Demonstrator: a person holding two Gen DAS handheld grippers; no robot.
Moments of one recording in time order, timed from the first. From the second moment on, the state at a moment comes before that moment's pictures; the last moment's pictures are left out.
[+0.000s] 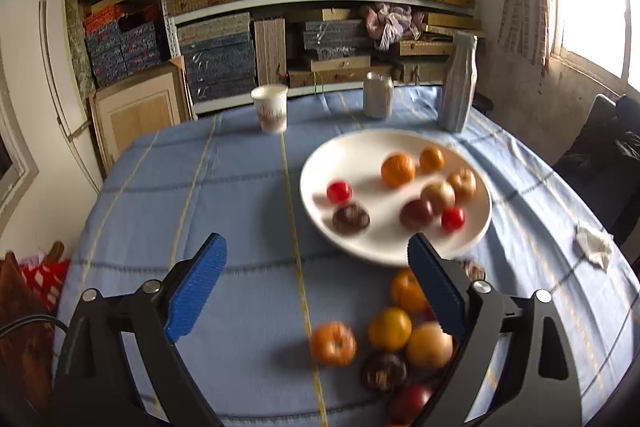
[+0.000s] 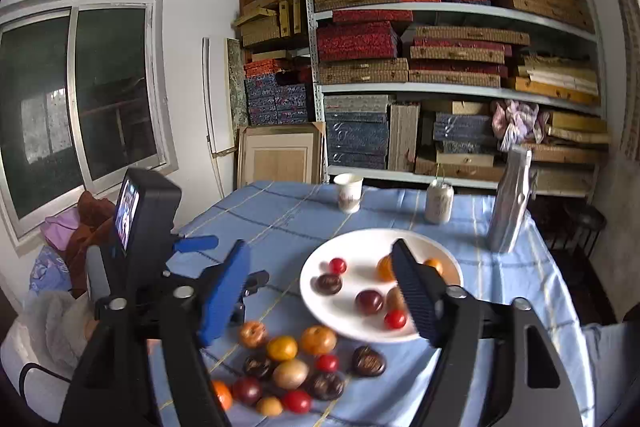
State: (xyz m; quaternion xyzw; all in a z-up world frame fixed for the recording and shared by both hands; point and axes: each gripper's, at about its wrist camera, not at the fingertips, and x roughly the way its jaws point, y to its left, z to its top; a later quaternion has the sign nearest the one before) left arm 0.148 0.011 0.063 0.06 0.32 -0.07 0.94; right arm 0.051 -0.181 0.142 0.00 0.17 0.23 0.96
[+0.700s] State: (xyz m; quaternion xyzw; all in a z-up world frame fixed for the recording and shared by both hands) left arm 0.149 0.023 -0.029 0.07 0.39 -0.03 0.92; right arm 0.077 -0.209 0.038 0.09 0.26 0.20 0.94
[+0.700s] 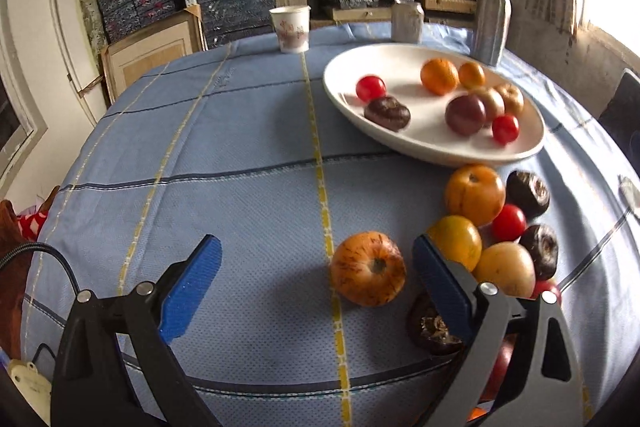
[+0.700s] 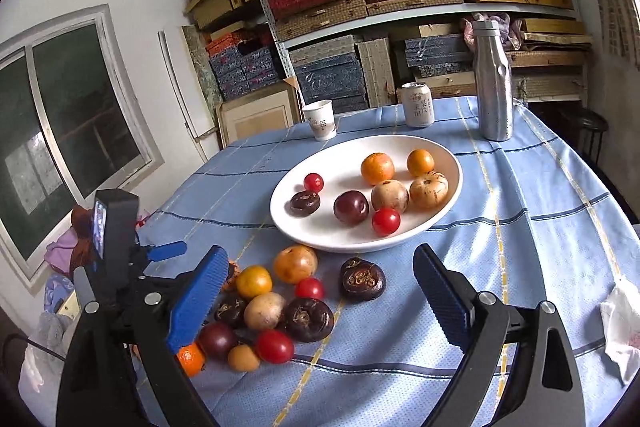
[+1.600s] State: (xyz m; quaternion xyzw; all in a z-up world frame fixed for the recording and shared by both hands) left arm 0.147 0.026 -0.036 0.07 0.41 -0.07 0.91; right arm 0.082 -0.222 0.034 0.09 0.27 0.17 0.94
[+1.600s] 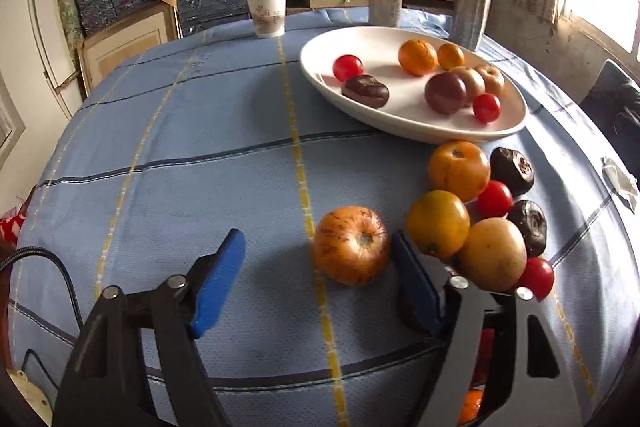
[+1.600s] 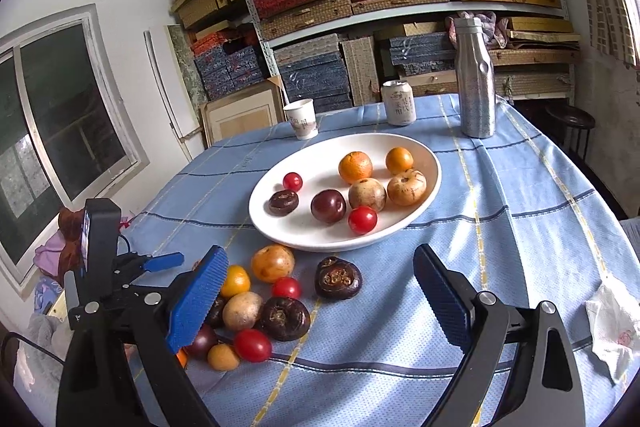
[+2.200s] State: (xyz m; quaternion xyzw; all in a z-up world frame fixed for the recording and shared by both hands) left arm 0.149 0.023 -0.037 0.05 0.42 -0.09 0.90; right arm 0.097 -0.224 0.018 0.08 0.30 0.15 0.94
